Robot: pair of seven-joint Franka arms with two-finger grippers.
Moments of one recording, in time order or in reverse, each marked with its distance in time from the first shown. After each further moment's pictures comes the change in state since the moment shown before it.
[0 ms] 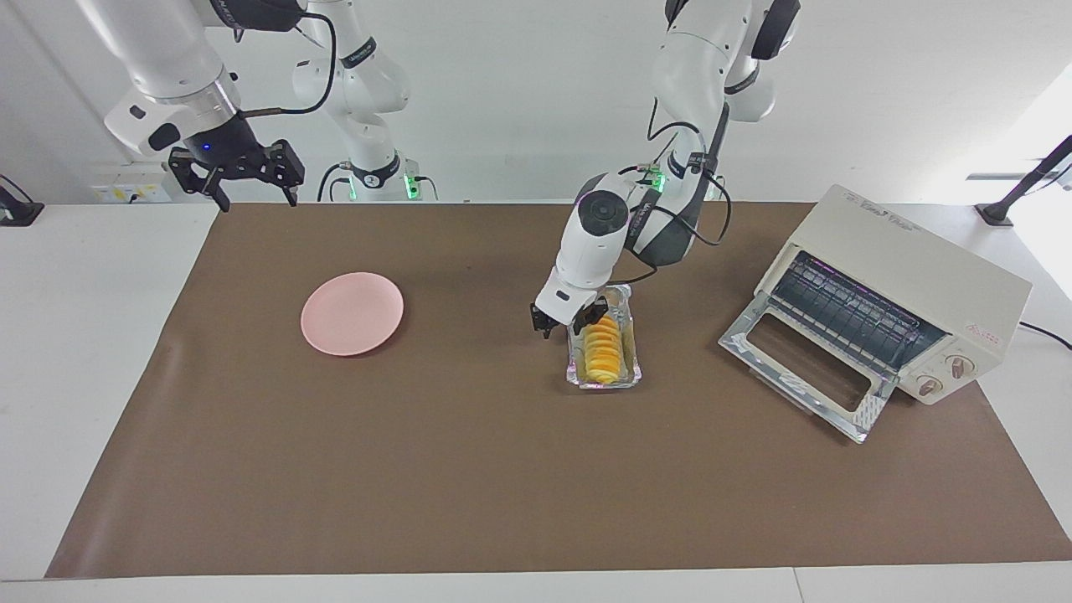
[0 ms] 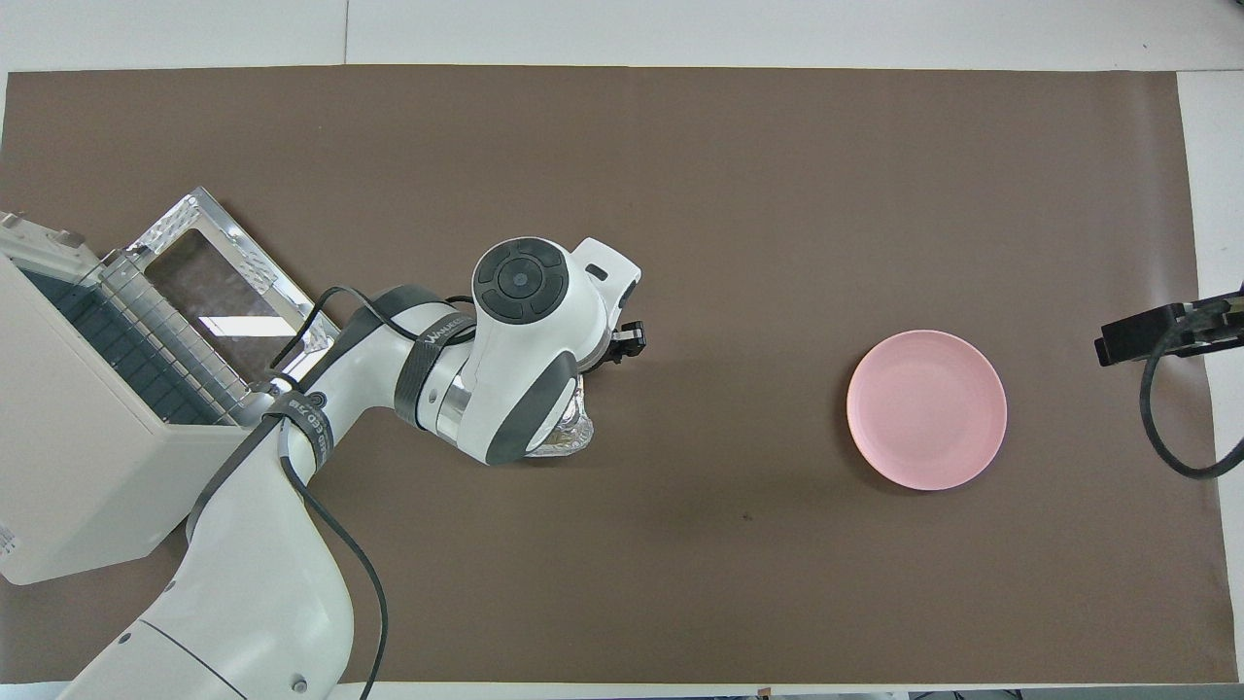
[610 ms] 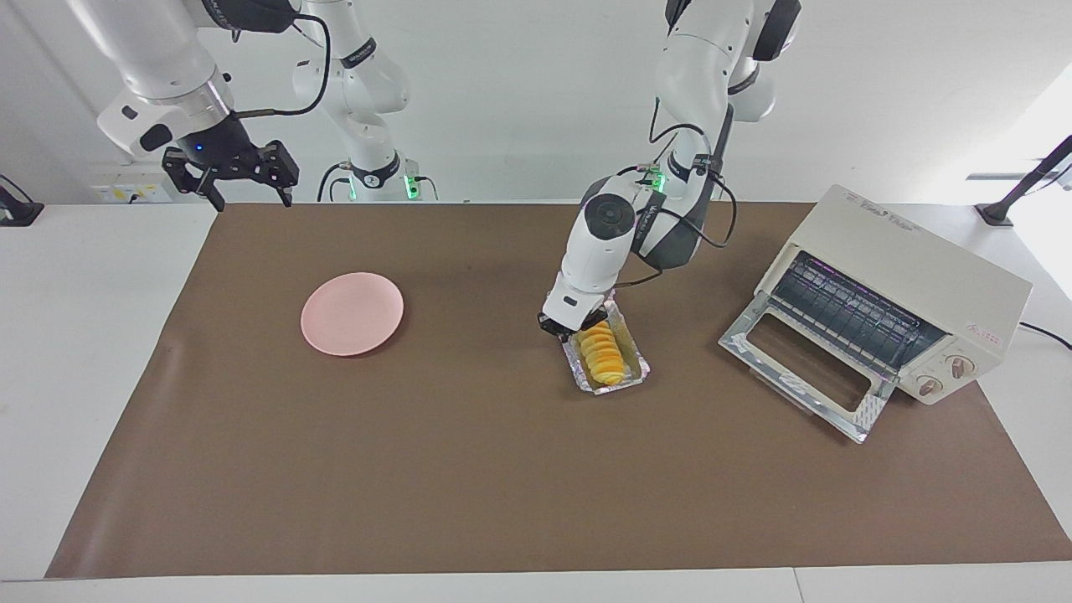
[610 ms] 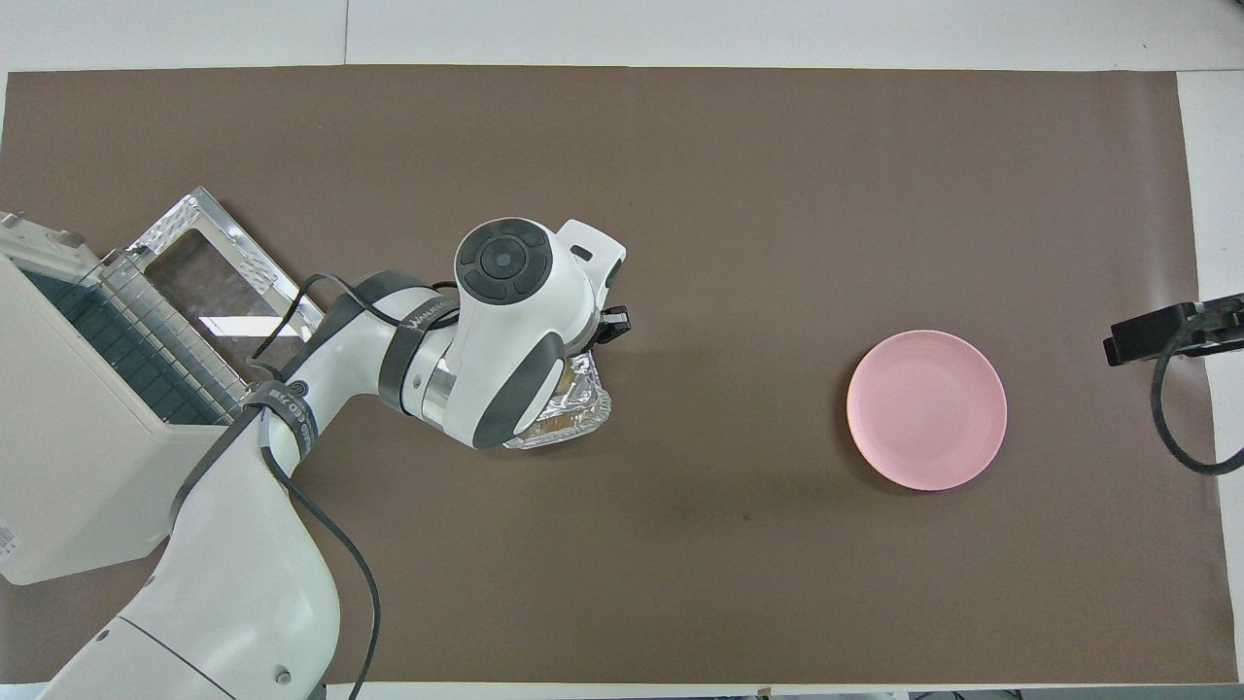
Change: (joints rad) left arm 0.007 -0.002 0.045 0.069 -0.001 -0.059 -0.049; right arm -0.009 0.000 -0.002 -0.002 0.000 -0.001 0.000
